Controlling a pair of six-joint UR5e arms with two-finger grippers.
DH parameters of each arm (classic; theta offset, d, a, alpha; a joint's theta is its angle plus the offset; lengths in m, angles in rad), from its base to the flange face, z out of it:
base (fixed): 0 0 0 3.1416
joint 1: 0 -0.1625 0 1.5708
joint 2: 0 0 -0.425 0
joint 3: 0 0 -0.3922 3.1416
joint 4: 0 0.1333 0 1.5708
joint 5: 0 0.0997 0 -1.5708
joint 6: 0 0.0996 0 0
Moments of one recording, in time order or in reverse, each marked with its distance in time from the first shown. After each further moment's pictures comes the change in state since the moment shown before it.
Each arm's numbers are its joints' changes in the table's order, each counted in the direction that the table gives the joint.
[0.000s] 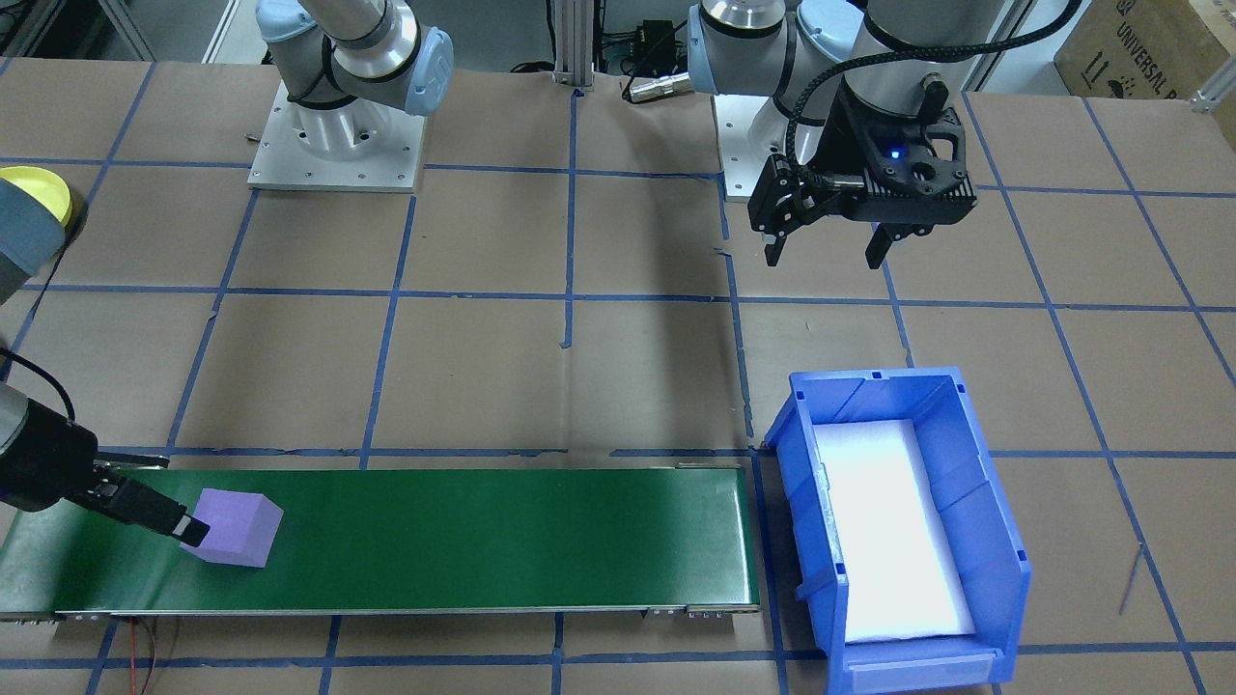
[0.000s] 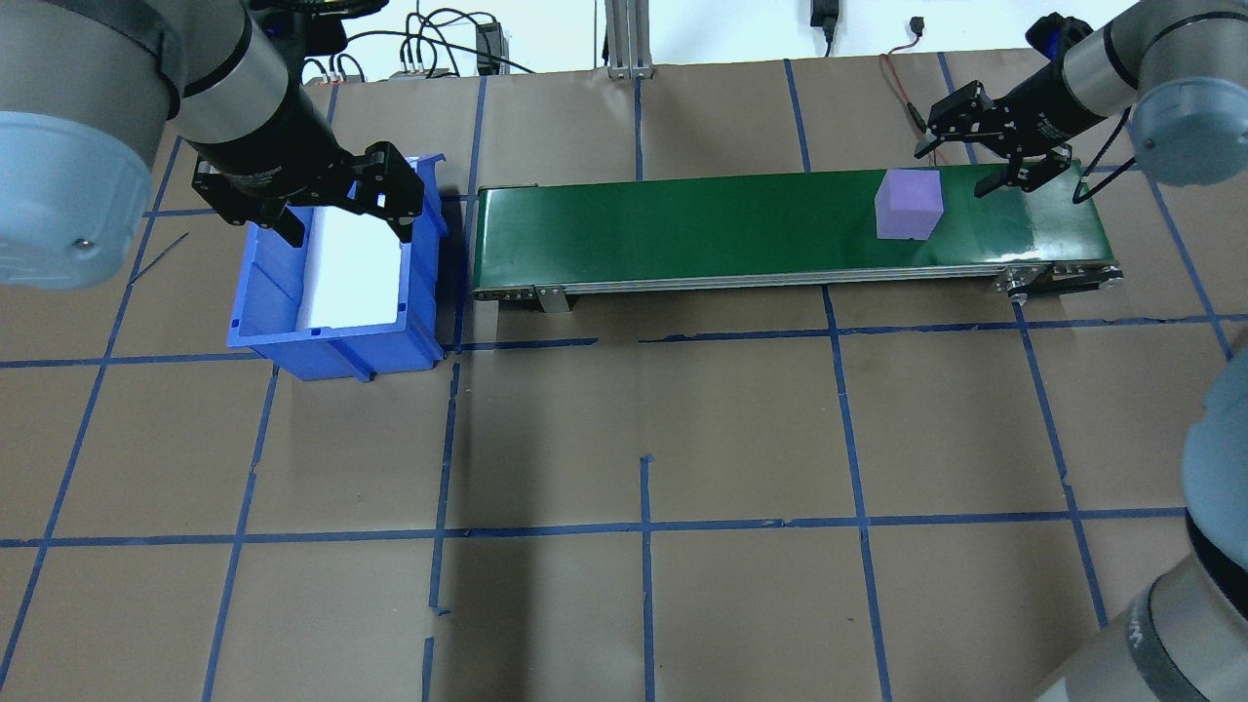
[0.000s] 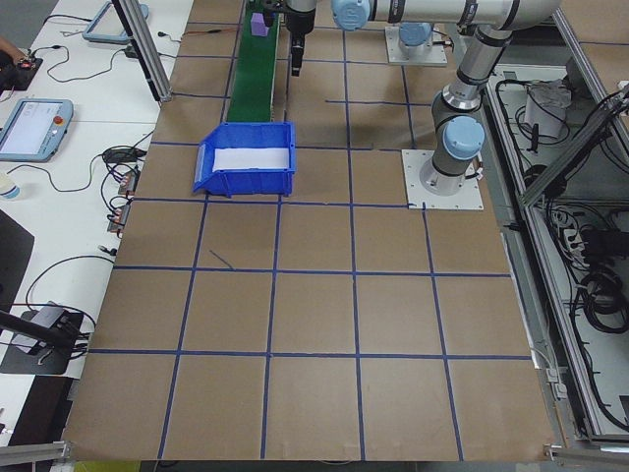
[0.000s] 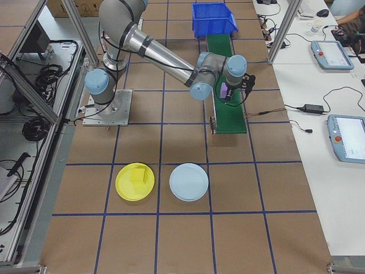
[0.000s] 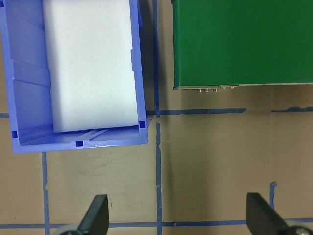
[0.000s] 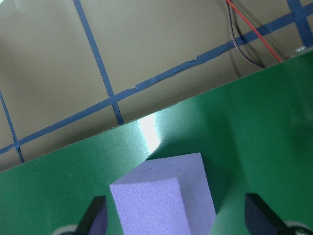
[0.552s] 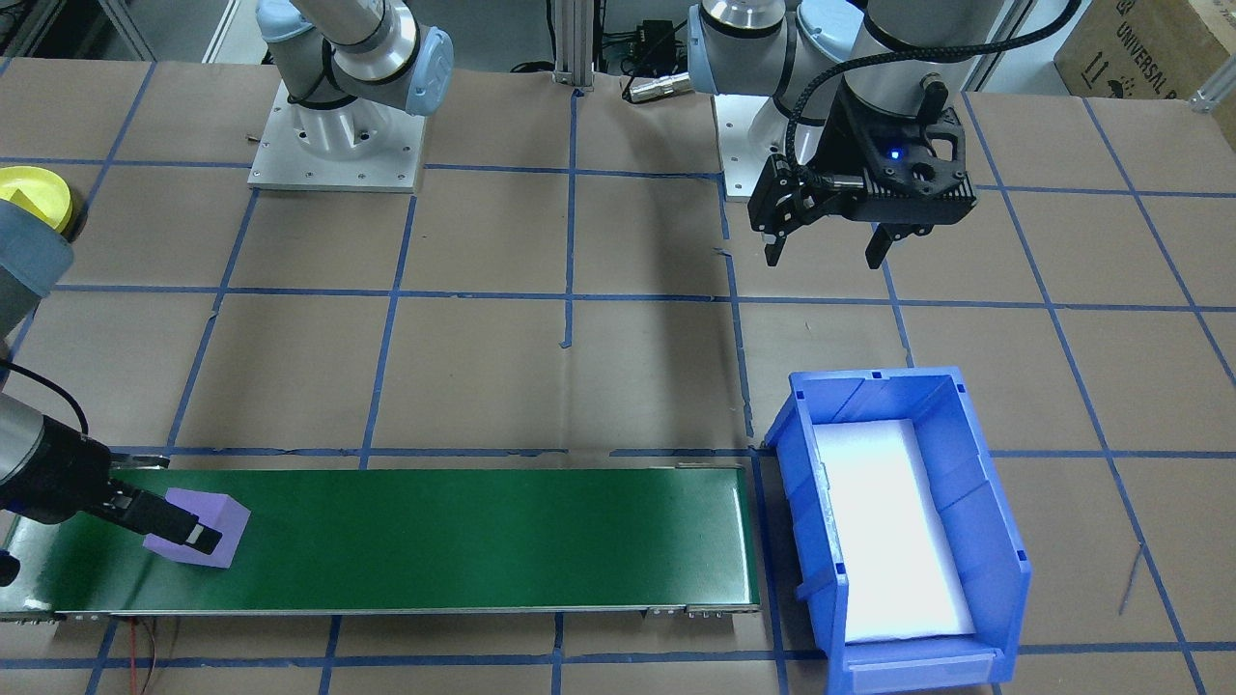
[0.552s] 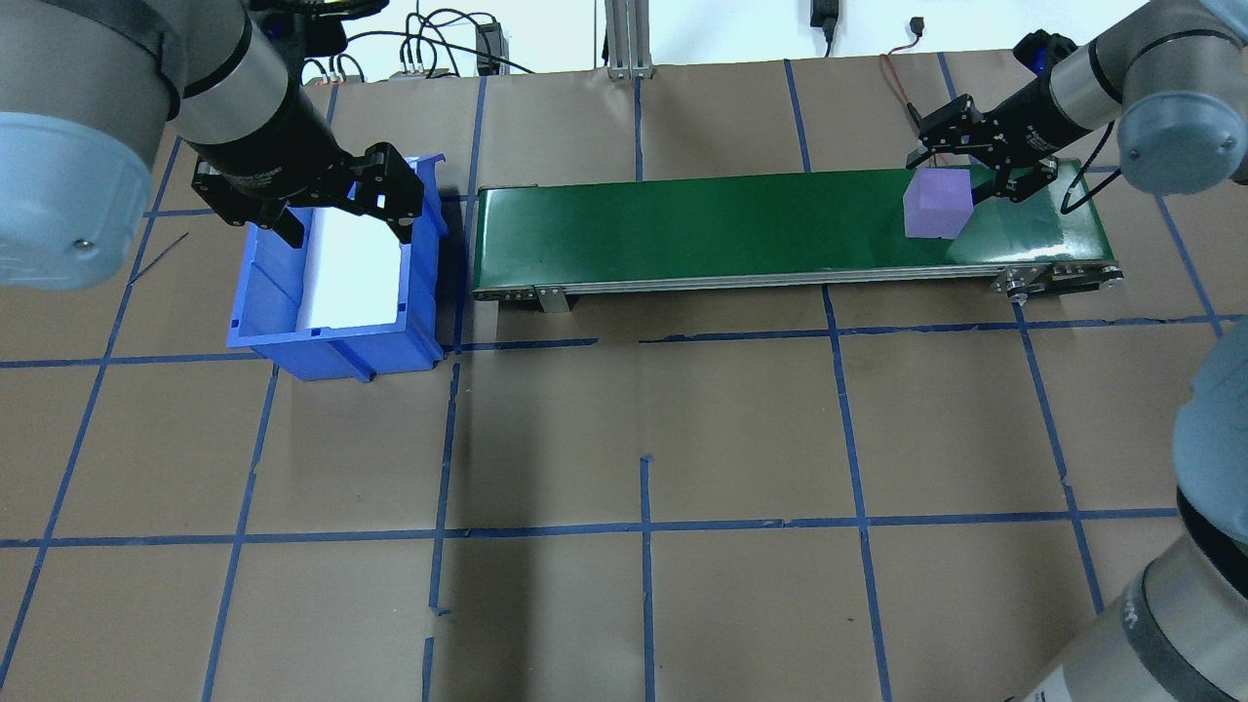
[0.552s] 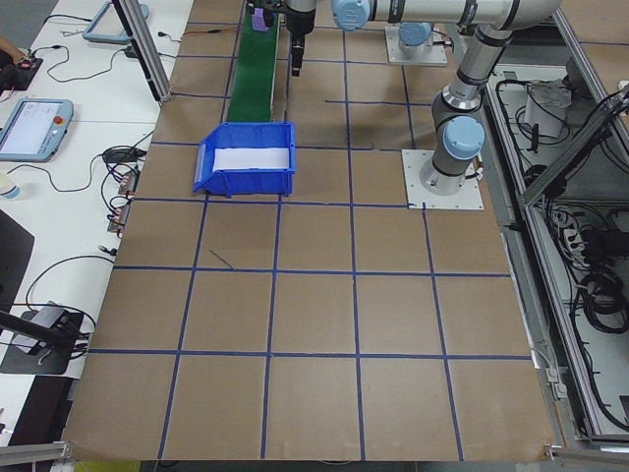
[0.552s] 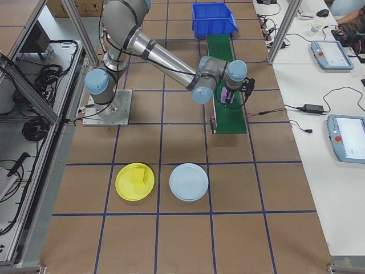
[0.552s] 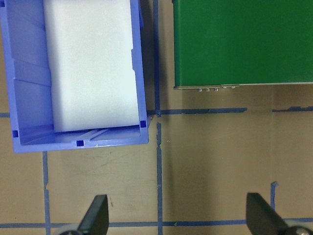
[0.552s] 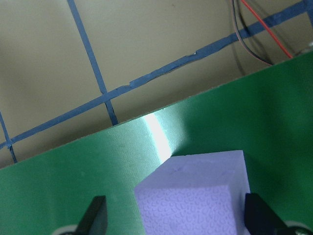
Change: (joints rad) left arm 0.000 0.000 0.000 -0.001 0.000 0.001; right arm 0.000 -0.032 -0.002 -0.006 0.007 -0.018
